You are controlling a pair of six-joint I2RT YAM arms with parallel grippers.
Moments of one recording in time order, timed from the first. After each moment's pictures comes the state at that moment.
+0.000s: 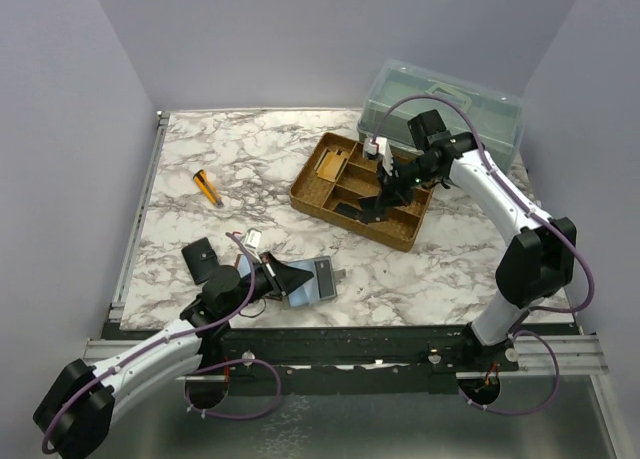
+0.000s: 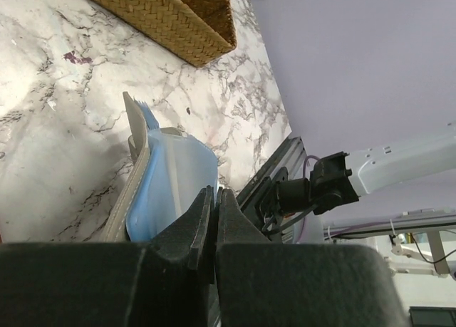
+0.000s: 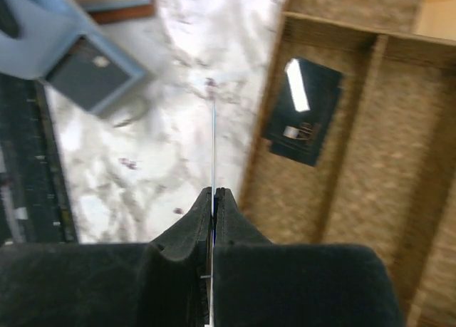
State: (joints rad) left arm -0.71 0.63 0.02 0.51 0.23 -1.01; right arm 0.36 1.67 1.48 -0.97 -0.81 -0.79
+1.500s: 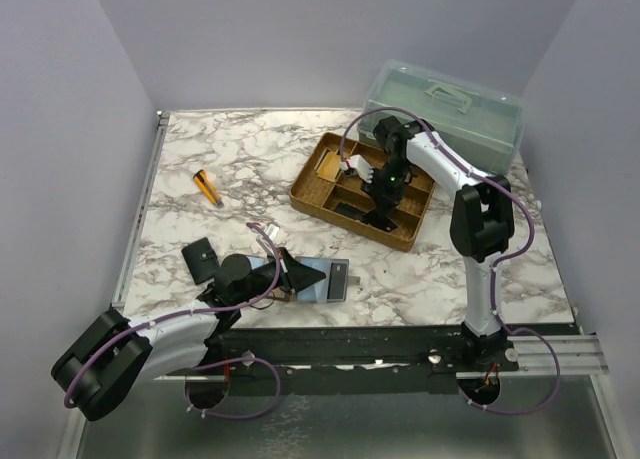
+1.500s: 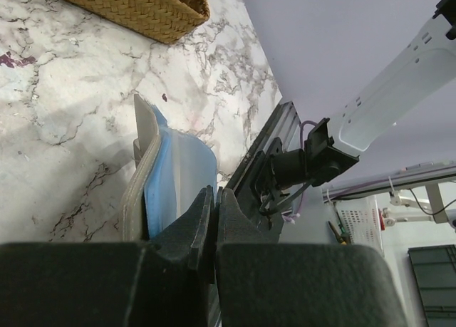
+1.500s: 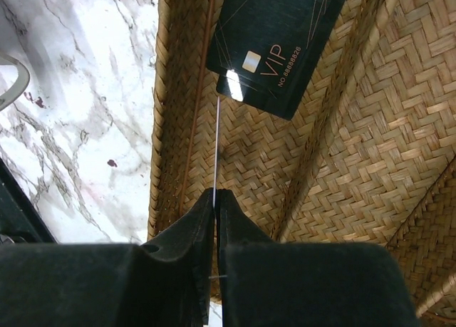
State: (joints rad) left arm -0.70 1.01 0.08 0.83 0.41 -0.95; right arm 0.40 2.14 1.87 -1.28 -0.43 -0.91
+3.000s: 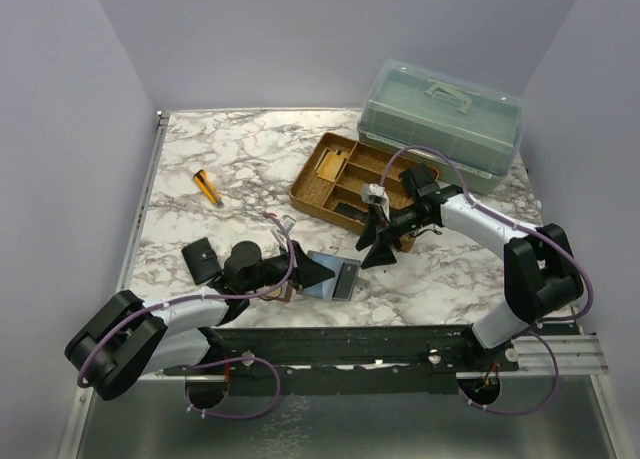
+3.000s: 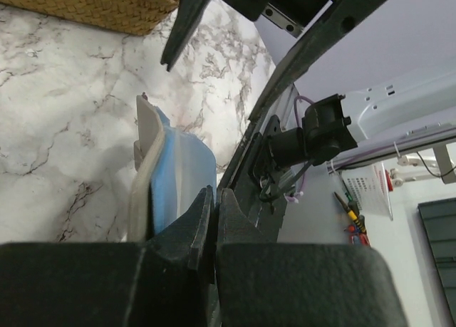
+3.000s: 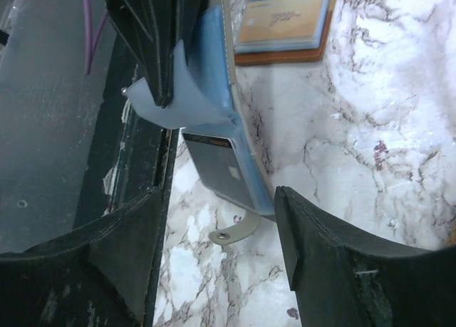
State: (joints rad) left arm -0.70 1.14 0.18 0.85 0.52 -0.87; right arm 0.41 1.59 1.02 -0.64 -1.21 -0.75
